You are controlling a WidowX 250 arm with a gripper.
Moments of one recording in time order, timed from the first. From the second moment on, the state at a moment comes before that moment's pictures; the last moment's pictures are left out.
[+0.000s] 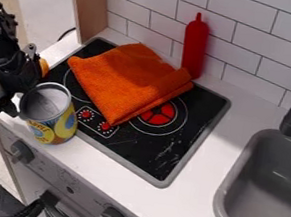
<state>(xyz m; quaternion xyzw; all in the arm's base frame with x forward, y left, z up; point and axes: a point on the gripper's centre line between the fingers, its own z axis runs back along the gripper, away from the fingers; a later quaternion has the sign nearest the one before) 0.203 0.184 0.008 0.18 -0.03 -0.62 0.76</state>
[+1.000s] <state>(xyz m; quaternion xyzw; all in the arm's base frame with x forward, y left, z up) 0.208 0.146 0.016 0.15 -0.02 -0.62 0.77</state>
